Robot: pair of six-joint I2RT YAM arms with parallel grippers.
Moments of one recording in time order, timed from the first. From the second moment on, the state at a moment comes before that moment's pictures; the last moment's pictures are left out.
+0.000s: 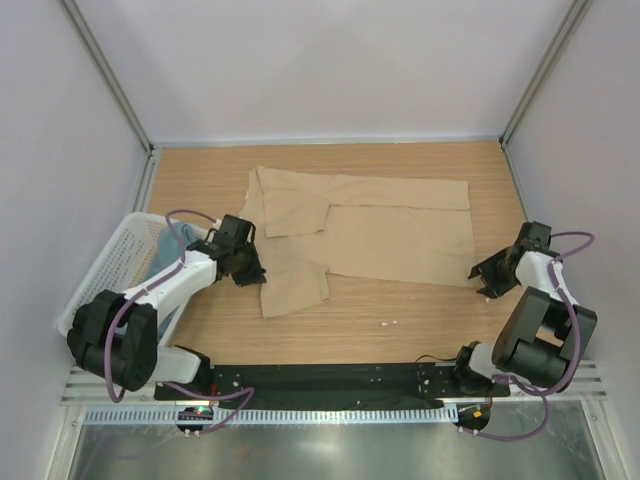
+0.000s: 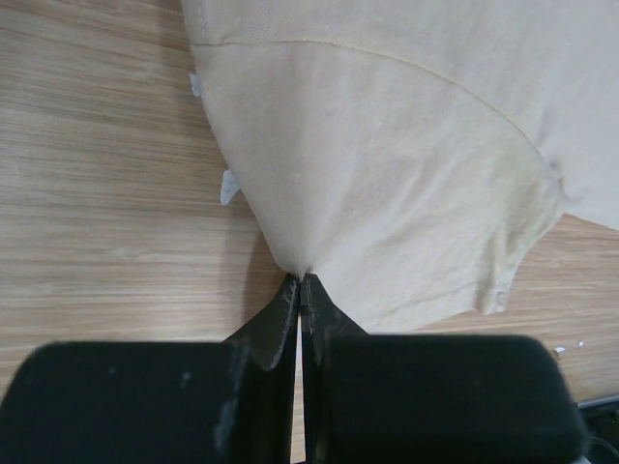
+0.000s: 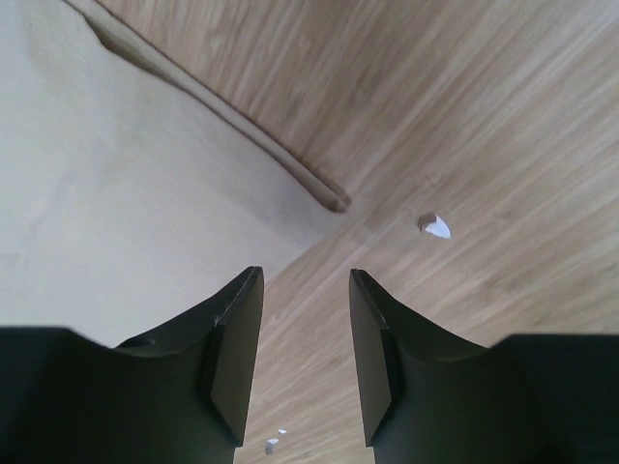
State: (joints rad) left arm -0.37 1.37 0.76 -0.48 0.06 -0.71; right arm -0.48 1.31 0.72 -0.64 -0.13 0.60
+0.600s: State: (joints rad) left arm -0.37 1.31 0.76 -0.49 0.10 -0.71; right arm -0.49 1.43 0.72 -0.56 -0.11 0.63
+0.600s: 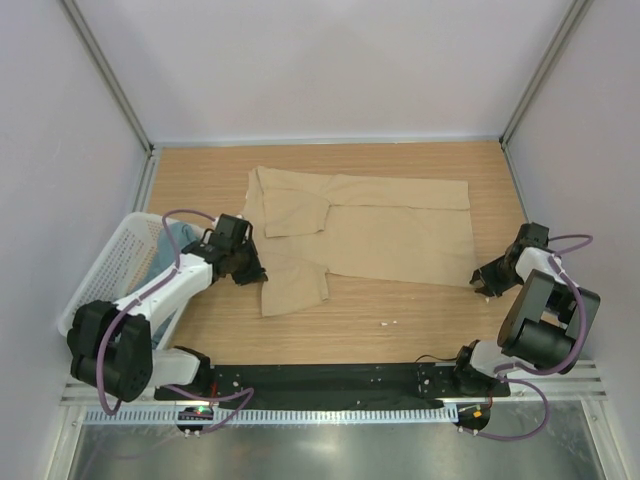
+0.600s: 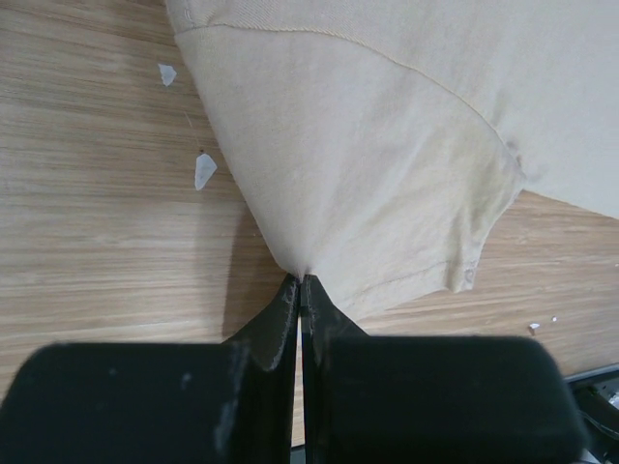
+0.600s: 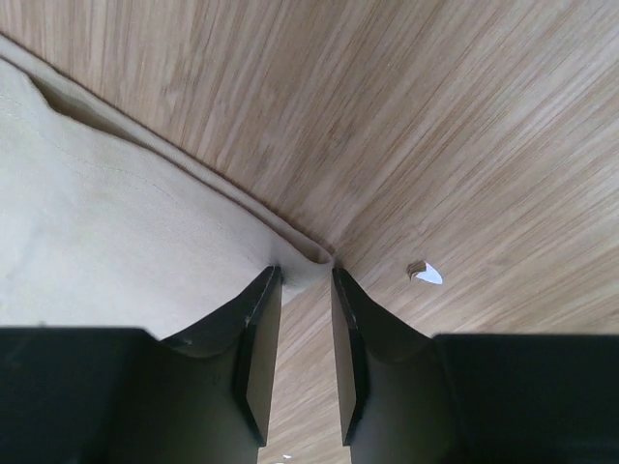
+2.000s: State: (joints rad) left arm -0.36 1.30 1.02 -0.70 0.15 -0.72; right arm -0.38 1.40 0.98 -0.82 0.01 0.55
